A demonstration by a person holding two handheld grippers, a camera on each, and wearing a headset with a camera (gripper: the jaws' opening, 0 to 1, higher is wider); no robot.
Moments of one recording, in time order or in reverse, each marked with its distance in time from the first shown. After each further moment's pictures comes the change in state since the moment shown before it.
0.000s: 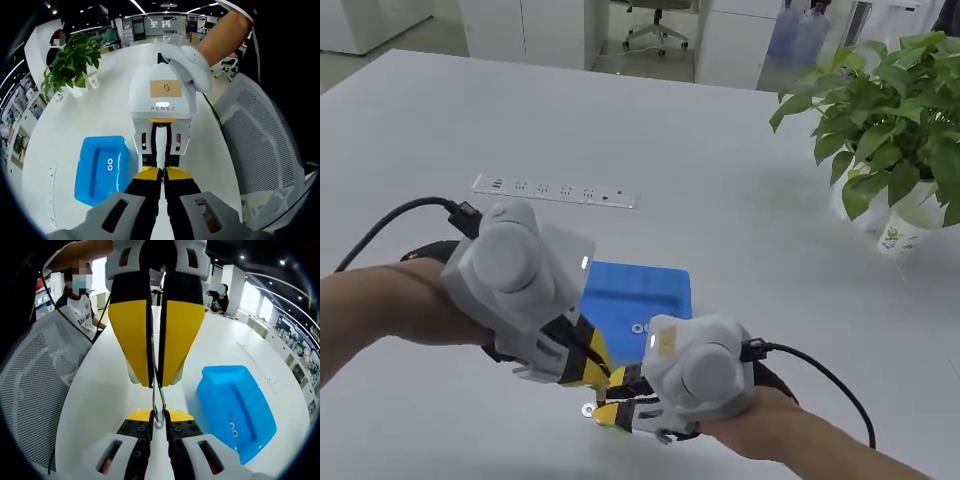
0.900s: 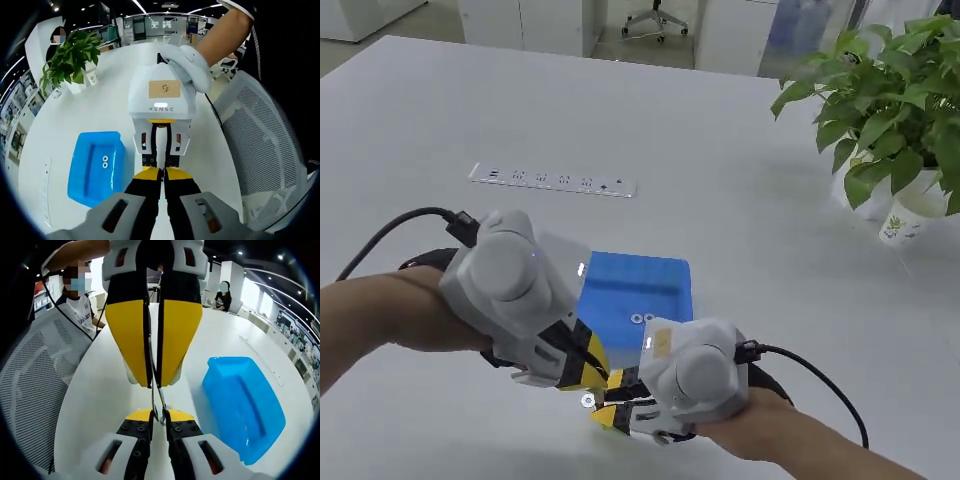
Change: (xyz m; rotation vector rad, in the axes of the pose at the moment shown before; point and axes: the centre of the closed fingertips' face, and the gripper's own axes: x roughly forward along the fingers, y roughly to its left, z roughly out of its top) left arm 0.010 -0.003 -0.009 -0.019 -0.007 -0.013; right arm 0.010 0.004 -0.010 0.032 0.008 0.017
